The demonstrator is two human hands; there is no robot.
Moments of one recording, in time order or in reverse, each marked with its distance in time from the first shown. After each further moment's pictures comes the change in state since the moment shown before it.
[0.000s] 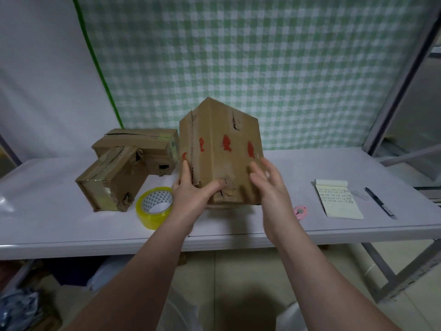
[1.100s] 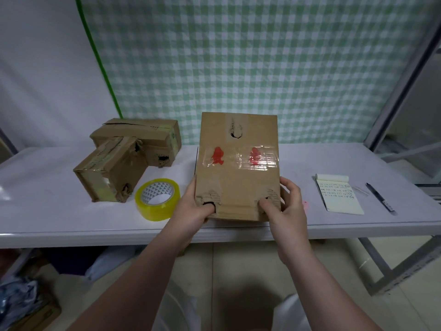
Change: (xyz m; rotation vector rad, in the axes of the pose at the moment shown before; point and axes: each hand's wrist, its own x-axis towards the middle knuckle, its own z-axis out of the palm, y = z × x) left_hand -0.030 -0.027 -0.003 -0.188 -0.229 0.025; right_hand -0.028 0.032 -0.026 -0.289 0.237 -0.014
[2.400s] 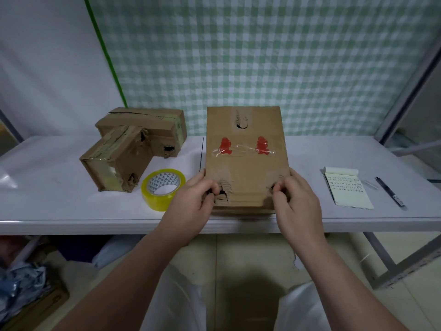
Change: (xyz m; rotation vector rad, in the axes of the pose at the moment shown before) left_hand -0.017 0.007 -0.021 0.663 0.034 0.551; right_hand -0.002 -0.010 -0.003 -0.587 -0.024 -0.355
